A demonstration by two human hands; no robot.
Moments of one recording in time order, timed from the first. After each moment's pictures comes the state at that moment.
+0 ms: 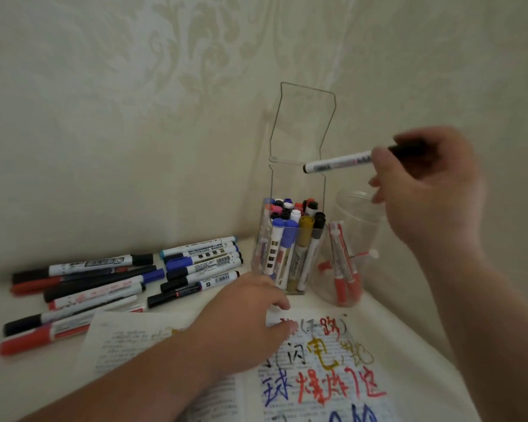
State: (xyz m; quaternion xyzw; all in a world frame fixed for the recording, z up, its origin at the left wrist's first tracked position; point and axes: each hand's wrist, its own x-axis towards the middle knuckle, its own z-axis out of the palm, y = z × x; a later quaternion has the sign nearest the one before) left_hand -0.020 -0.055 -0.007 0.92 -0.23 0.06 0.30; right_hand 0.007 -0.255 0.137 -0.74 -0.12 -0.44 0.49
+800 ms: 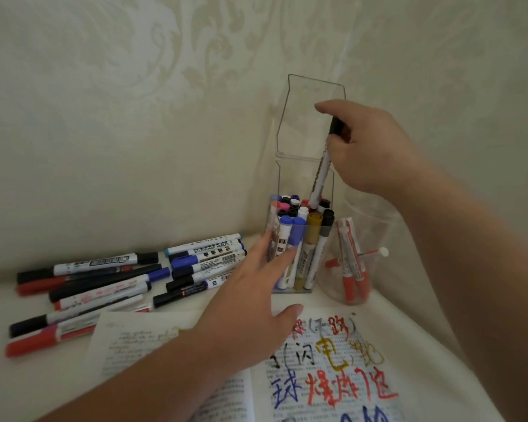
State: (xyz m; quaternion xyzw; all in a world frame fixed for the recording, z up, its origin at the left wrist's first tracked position) left_hand -0.020 -0.058 -0.004 0.91 -0.20 0.11 0.36; right_hand 0.052 -0.217 0.175 -0.92 -0.19 -0.27 0.21
